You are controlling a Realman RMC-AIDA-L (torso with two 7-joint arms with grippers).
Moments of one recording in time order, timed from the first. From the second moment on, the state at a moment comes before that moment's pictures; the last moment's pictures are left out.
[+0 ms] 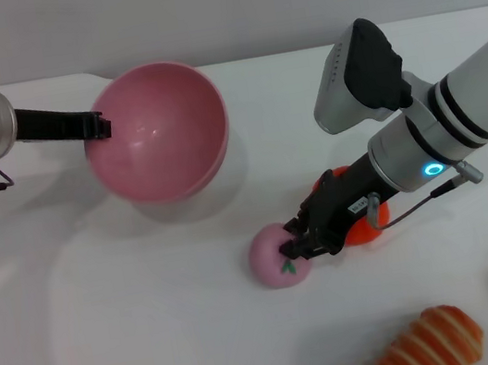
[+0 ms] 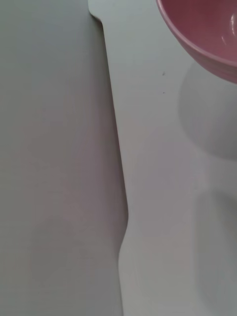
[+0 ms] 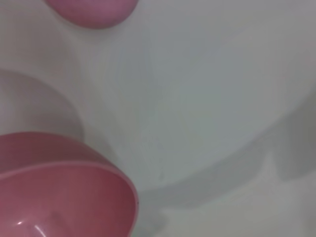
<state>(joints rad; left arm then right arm) -0.64 -2.02 1.15 1.00 2.40 1.08 -2.61 0.82 2.08 -1.46 -0.67 -2.13 -1.17 1.97</state>
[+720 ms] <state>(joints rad) -0.63 -2.03 1.15 0.99 2.40 1.07 -2.61 0.77 2.07 -1.45 -0.84 -2.13 -1.25 2.00</state>
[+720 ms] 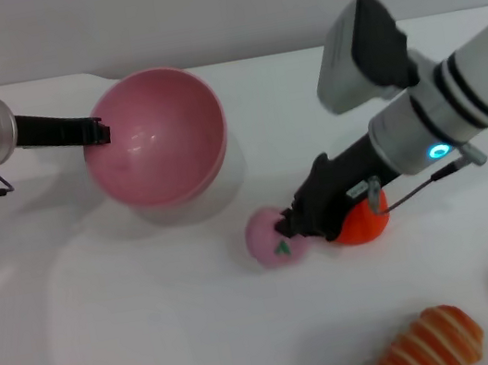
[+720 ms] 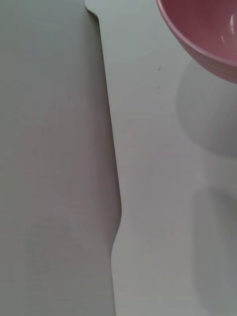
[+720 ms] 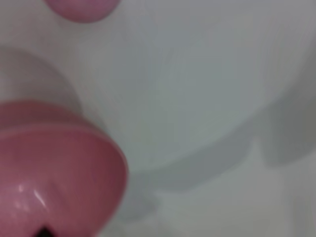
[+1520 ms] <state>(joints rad) -0.65 -2.04 1.19 1.00 2.40 1.24 -2.52 0.64 2.07 -1.36 -1.45 -1.95 -1.35 2.20</state>
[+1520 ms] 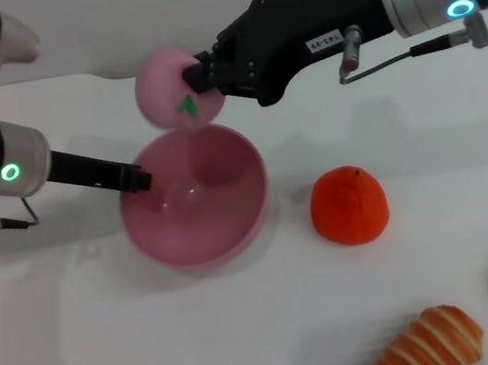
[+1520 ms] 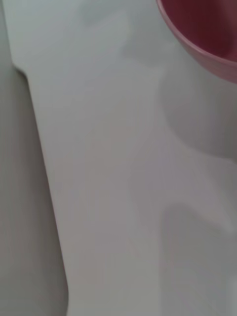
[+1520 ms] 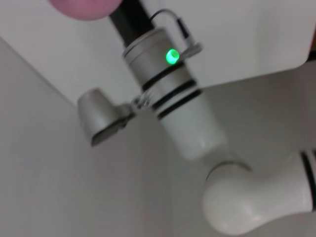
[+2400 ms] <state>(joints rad) -0.64 -2.06 1.28 0.99 2.25 1.23 -2.52 0.59 2.07 -1.42 -1.20 -1.91 -1.23 2.08</state>
